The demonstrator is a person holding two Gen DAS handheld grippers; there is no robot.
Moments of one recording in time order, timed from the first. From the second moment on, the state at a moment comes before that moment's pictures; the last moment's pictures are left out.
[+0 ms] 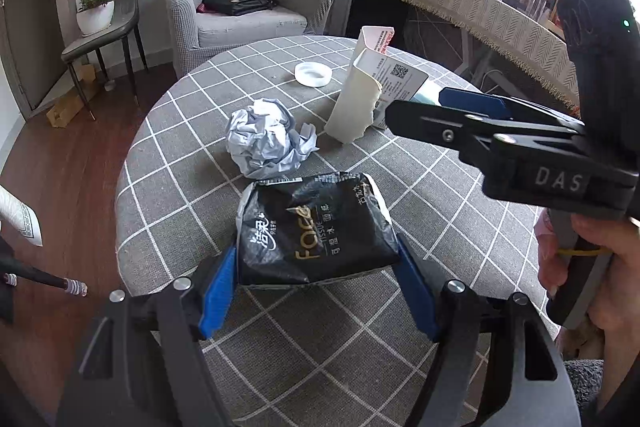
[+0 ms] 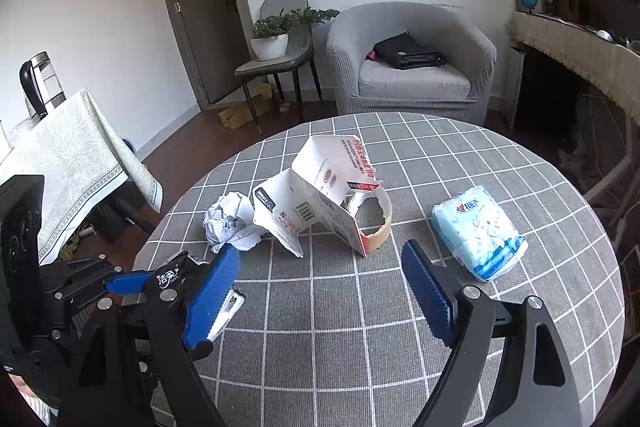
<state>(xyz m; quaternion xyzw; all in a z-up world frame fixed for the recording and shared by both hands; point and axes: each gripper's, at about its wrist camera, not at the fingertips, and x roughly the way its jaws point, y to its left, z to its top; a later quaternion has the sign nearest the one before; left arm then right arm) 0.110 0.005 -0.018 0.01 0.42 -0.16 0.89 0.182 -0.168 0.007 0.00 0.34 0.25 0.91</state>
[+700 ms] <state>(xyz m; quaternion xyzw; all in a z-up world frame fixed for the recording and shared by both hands) 0.092 0.073 -0.008 -0.03 0.42 -0.16 0.89 0.226 -0.129 -0.016 0.01 0.38 0.15 0.91</state>
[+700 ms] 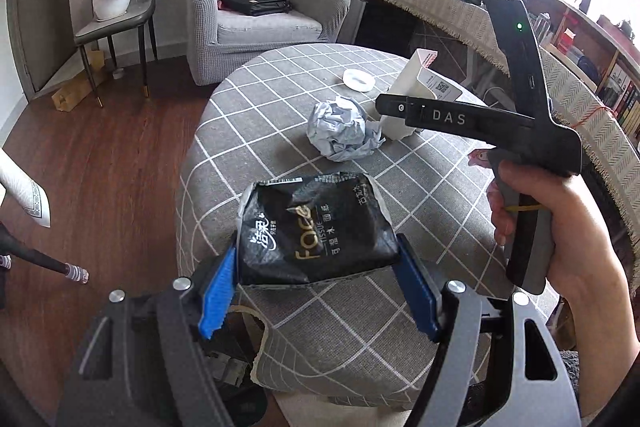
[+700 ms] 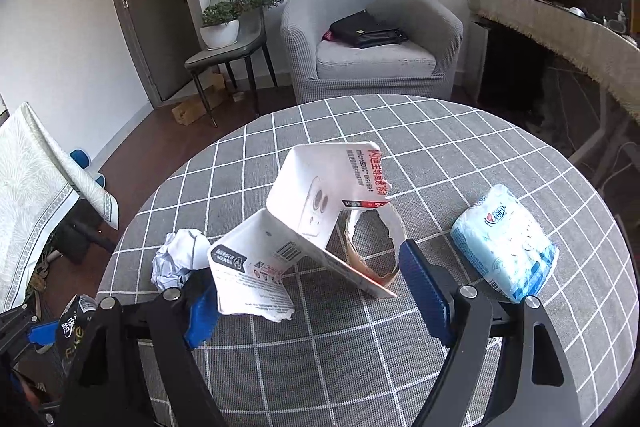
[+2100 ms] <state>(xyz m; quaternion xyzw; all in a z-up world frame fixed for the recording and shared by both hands) 0.070 0.183 0.000 -0.06 0.40 -0.06 0.91 0.188 -0.072 0.038 0.02 0.30 0.26 0.92</state>
